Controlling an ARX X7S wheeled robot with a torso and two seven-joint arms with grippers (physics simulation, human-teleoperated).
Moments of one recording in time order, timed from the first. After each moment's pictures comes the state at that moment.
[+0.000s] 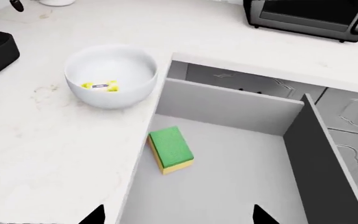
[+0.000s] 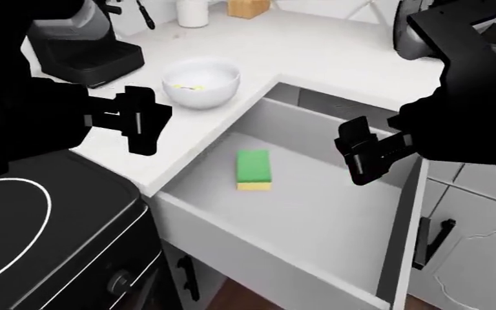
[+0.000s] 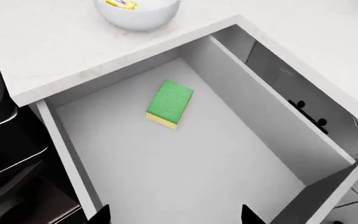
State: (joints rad) left arm -1.41 -0.78 0.48 0.05 -2.20 -1.25 -0.98; right arm 1.76 0.86 -1.01 -0.01 2.27 1.27 0.89
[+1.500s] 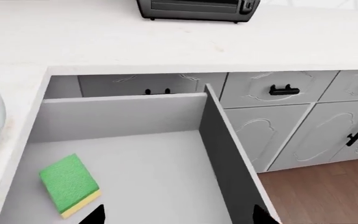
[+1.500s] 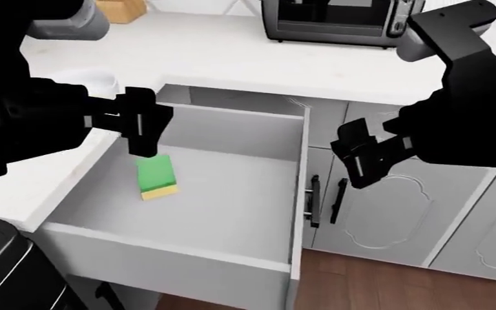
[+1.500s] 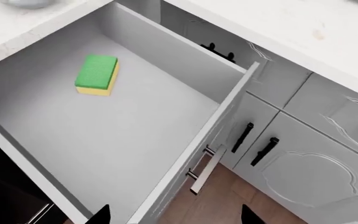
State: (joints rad) left arm -1.42 -0.80 0.51 0.07 -2.21 -1.22 -0.96; right arm 1.77 0.87 -1.03 -0.01 2.29 1.25 0.86
